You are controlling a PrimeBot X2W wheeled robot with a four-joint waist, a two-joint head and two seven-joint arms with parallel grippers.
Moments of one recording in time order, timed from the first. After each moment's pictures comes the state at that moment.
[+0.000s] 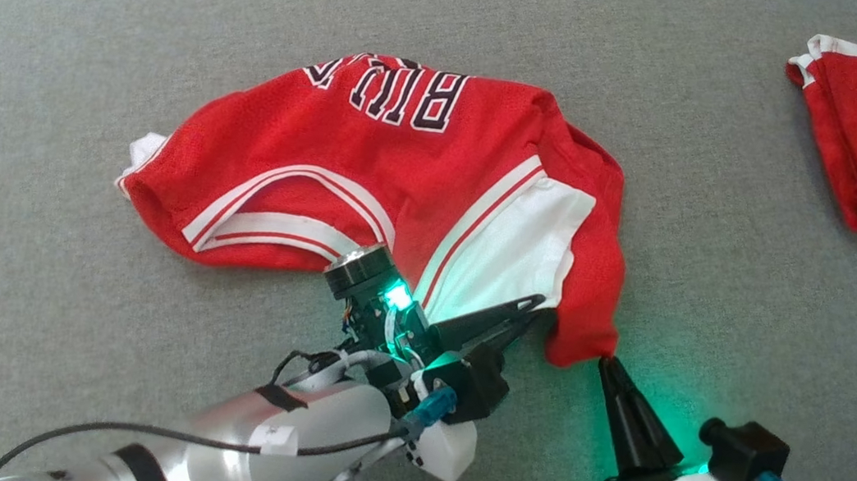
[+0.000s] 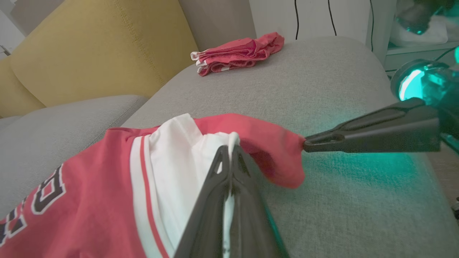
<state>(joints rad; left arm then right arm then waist) -0.73 0.14 -1.27 0.50 -0.26 0.12 -0.11 -0.05 -0.16 0.39 0.37 0.43 0.13 -0.26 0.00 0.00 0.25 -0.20</state>
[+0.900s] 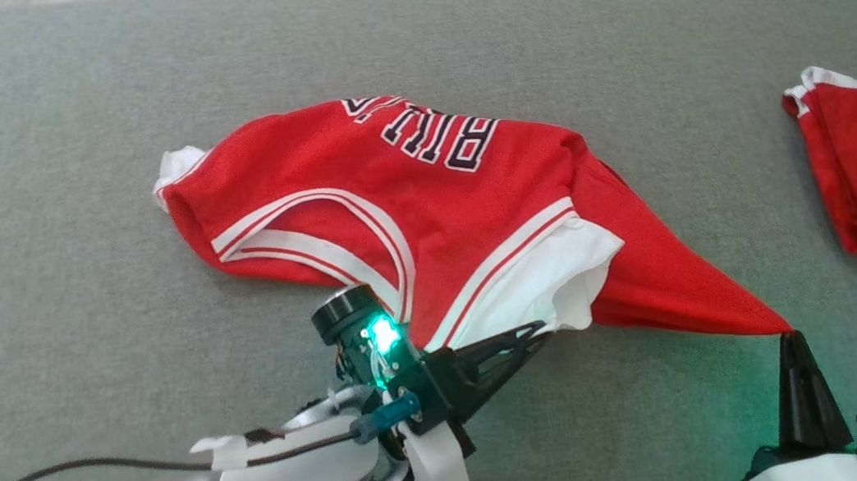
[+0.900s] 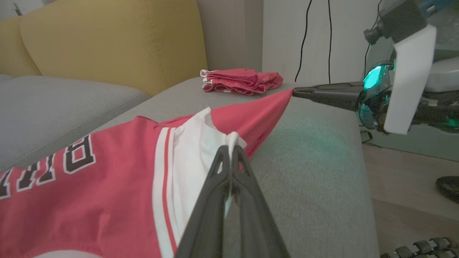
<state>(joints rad) -0.63 0.18 -1.22 0.37 -0.44 0.09 -0.13 -0.05 -0.21 0.02 0.37 0.17 0.13 -0.26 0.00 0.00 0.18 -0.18</state>
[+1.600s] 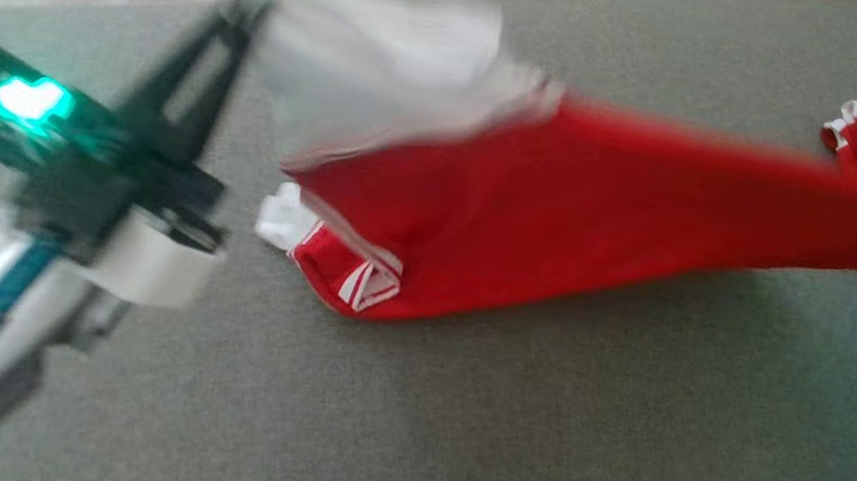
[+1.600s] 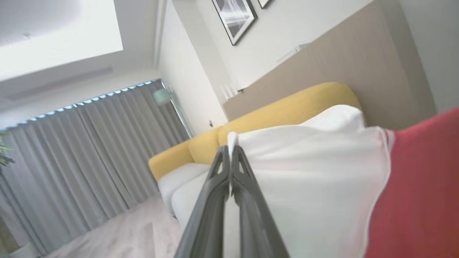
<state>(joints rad) -0.70 0.70 -0.84 -0.16 -0.44 0.33 -0.14 -0.18 -0.33 -0.22 0.32 0.10 0.13 -0.26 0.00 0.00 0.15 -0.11</state>
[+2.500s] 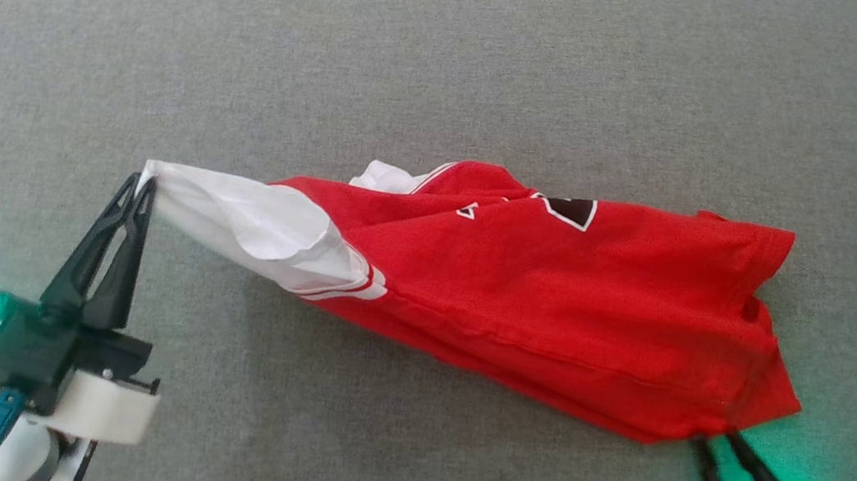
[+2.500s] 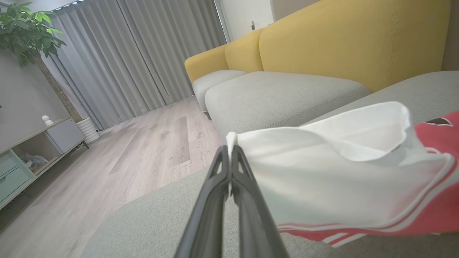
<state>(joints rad) -0.30 0.82 -0.80 -0.22 -0.53 0.57 -0.21 0.15 -0.35 0.24 0.23 0.27 0.13 -0.17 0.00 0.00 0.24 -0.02</state>
